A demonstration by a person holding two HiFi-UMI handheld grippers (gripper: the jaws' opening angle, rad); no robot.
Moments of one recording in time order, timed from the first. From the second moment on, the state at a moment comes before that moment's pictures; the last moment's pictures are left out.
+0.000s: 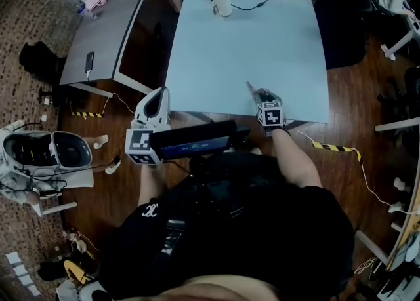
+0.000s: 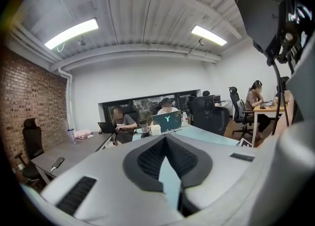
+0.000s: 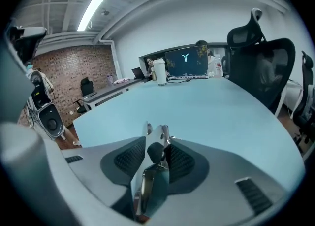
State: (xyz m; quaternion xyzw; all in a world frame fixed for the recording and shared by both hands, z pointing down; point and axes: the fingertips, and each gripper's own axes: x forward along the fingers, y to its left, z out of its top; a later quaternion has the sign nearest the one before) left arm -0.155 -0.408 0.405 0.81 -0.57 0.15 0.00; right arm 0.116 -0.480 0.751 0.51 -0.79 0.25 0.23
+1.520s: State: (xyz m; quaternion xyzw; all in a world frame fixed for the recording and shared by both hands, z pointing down) left arm -0.054 -0.412 0.412 0.84 -0.54 0.11 -0.01; right arm 0.221 -0.383 0.341 0.54 -0.83 -0.12 -0.07
